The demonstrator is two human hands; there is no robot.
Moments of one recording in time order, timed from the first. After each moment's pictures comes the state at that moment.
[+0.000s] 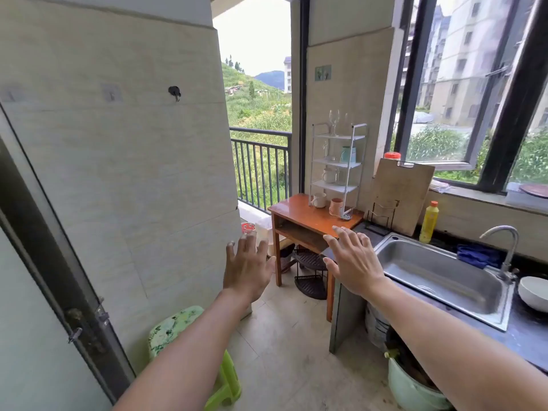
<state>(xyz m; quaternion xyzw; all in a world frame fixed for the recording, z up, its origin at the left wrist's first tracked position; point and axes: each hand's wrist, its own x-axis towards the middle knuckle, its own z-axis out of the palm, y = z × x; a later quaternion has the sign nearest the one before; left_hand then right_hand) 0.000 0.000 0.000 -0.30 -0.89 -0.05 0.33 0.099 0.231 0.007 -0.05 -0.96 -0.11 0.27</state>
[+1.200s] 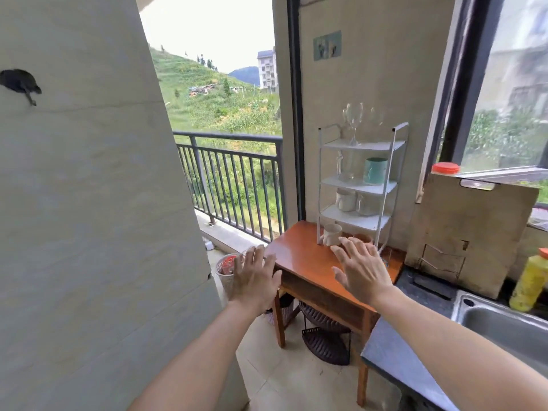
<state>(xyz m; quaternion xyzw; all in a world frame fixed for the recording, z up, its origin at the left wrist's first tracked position) -0.509 0.235 -0.019 -0.36 -0.91 -0.04 0.21 -0.399 0.457 -0.030 -0.12 -0.96 -0.12 0.22</state>
